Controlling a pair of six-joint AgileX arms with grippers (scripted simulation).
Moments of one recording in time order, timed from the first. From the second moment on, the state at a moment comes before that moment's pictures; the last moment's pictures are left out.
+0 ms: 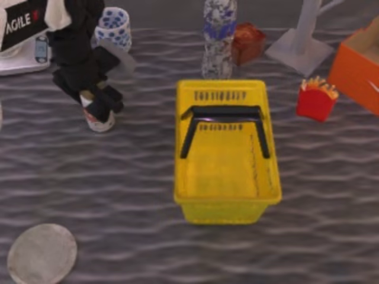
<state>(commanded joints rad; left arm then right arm) -0.22 2.43 2.02 -1.10 0.05 0.60 0.00 0.00 0.00 0.00 0.00 0.00</state>
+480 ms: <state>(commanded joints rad) -0.25 2.37 1.84 -0.55 0.44 0.43 0.00 0.00 0.00 0.00 0.00 0.00</state>
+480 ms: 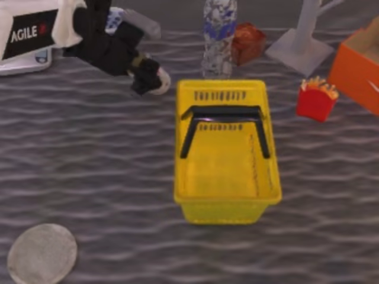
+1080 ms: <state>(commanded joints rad) -0.30 2.21 1.48 0.45 1.07 0.14 0.00 0.00 0.00 0.00 0.00 0.00</state>
